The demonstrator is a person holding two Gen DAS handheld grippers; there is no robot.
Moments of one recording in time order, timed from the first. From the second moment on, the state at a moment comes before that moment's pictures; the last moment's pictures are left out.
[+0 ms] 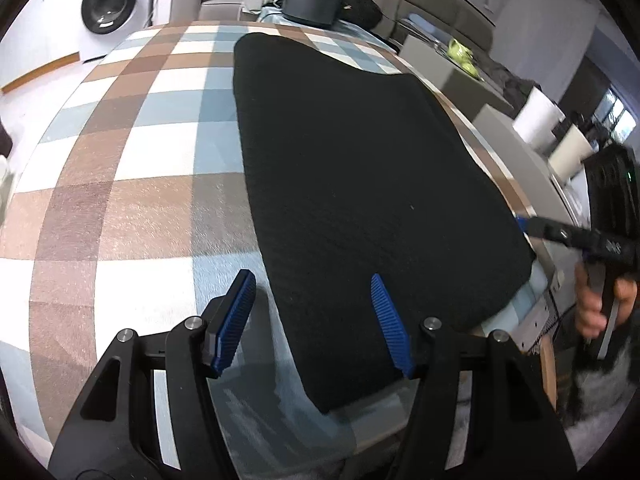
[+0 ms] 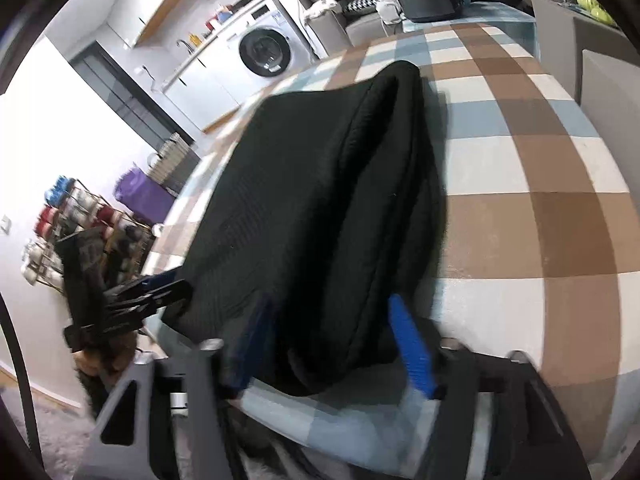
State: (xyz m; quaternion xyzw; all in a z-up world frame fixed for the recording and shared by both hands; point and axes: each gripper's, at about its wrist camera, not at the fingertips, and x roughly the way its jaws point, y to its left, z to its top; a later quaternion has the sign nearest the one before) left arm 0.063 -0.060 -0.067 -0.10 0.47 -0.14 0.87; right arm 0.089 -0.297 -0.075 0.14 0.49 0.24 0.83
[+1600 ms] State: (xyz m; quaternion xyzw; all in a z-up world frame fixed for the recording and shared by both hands) left arm 0.222 -0.034 -0.076 -0.07 0.44 -0.04 0.90; right arm 0.169 -0.209 -0.085 0.06 0.46 0.15 0.87
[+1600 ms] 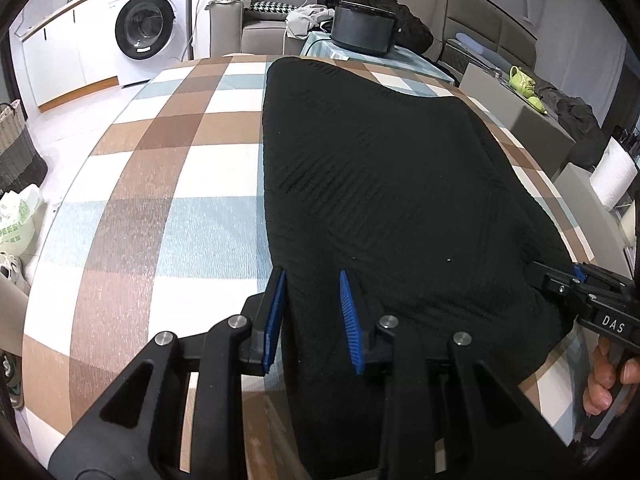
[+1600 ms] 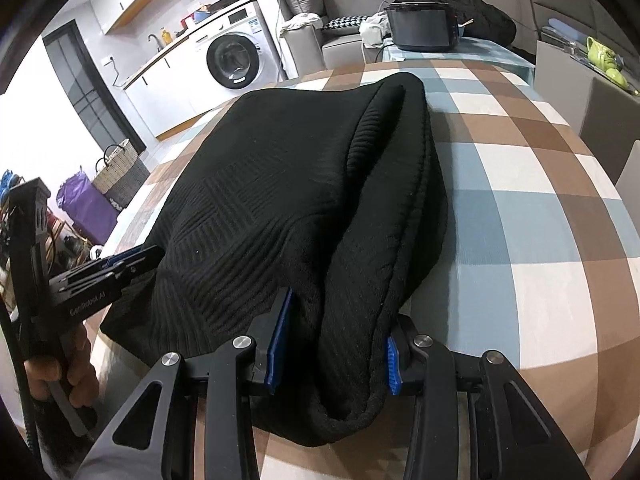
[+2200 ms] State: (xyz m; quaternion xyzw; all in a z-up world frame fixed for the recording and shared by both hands) left arm 0.209 -0.019 -0.066 -0.08 0.41 -0.04 0.91; right arm 0.160 -0.207 -0.075 0.03 0.43 0.17 0.88
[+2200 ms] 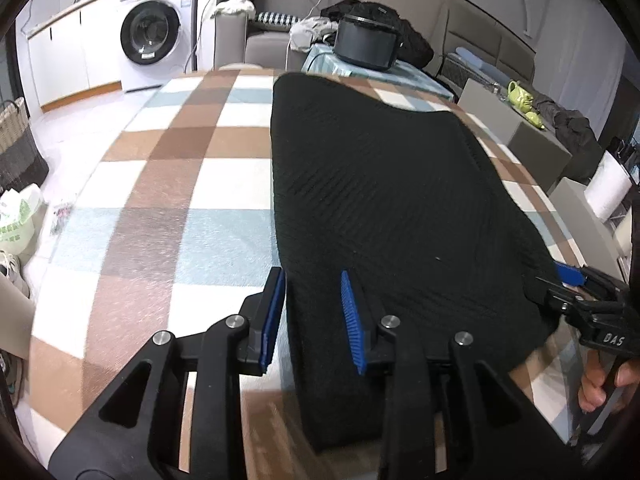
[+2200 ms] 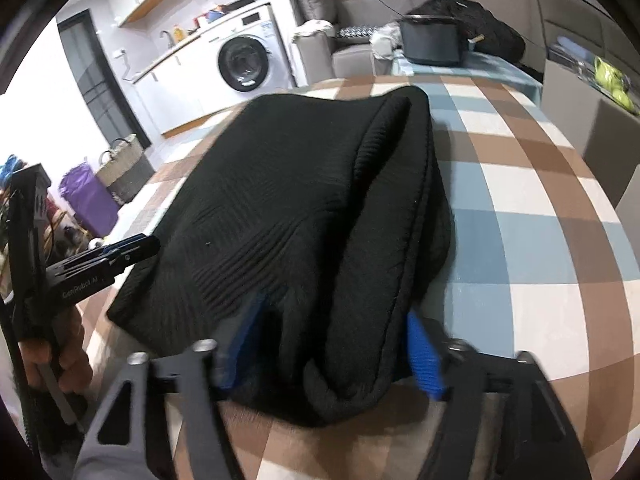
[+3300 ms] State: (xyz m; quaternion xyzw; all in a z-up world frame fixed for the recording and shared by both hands) left arm 0.110 -0.032 -0.028 -0.05 0.23 -0.05 0.97; right arm 0.098 -0.230 -0.036 0.01 0.22 0.19 0.96
